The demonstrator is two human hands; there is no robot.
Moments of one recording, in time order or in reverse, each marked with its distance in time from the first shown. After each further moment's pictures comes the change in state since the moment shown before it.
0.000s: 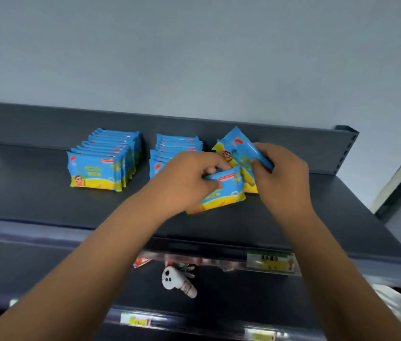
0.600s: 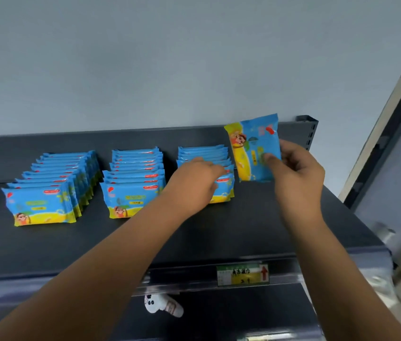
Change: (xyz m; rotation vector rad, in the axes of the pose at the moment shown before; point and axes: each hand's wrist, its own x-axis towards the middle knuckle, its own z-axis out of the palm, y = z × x) left_hand 0.097 -0.007 0.090 0.630 -0.096 0.280; right_hand 0.010 0.066 -0.045 0.596 0.353 0.350
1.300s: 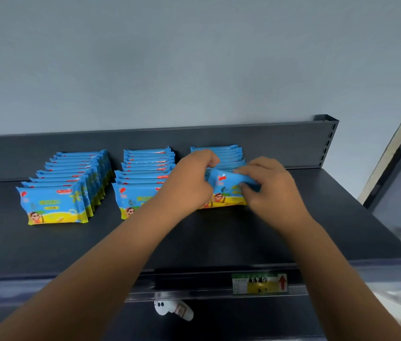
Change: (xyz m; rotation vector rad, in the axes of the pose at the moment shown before) left_hand -0.015 -0.012 -0.018 -0.531 0.070 -0.377; right_hand 0.003 0.045 0.026 -0.744 -0.448 -0.517
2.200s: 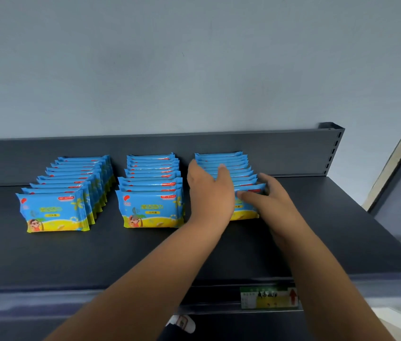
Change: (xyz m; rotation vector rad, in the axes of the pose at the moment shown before) left_hand 0.011 0.018 0.050 -0.641 0.397 -0.456; right_hand -0.001 0.002 0.025 0.845 -0.147 0.820
